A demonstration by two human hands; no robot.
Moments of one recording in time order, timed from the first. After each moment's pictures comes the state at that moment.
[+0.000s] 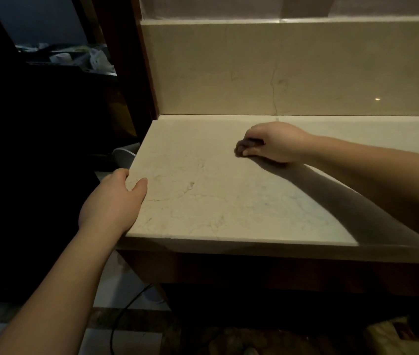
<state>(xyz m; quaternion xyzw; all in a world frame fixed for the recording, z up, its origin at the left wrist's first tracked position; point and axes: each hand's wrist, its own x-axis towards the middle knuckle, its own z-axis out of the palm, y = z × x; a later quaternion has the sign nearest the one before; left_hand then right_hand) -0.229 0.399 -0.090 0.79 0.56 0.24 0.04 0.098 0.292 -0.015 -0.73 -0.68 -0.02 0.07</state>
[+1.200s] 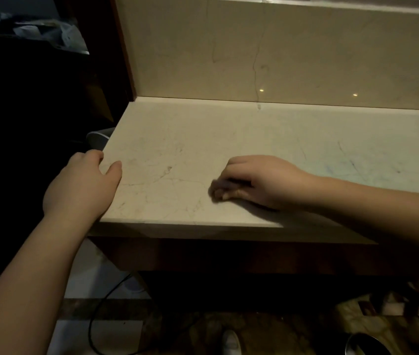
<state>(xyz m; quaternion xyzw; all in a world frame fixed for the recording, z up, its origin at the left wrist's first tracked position) -0.224 0.384 -0.074 0.79 0.57 0.20 0.01 0.031 0.204 -0.028 -0.62 -0.77 0.04 0.15</state>
